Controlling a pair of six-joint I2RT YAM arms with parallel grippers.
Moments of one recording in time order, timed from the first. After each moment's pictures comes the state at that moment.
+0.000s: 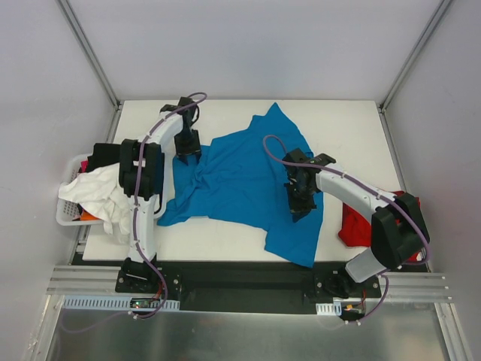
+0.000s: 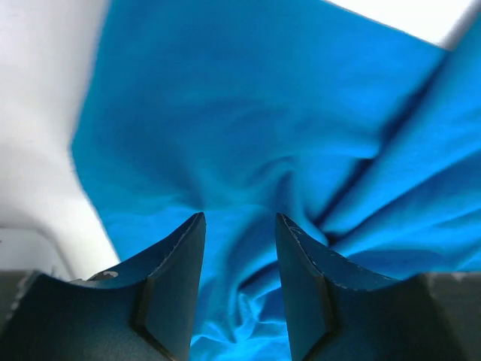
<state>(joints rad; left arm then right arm) -0.18 2.26 1.89 -1.03 0.02 -0.40 0.59 1.54 1.10 -1.05 -0.07 0.46</state>
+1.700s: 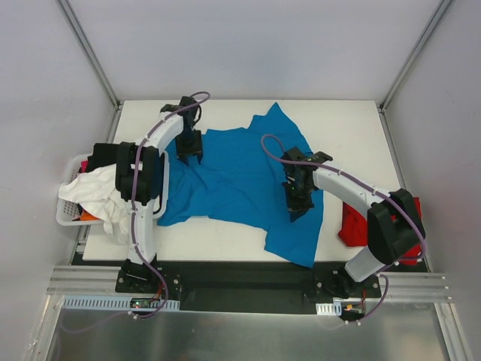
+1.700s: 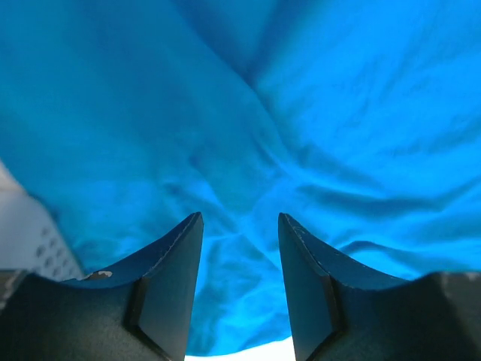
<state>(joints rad) -0.21 2.17 1.84 -1.03 0.01 -0.36 0.59 1.58 1.13 -1.05 -0.10 0.47</state>
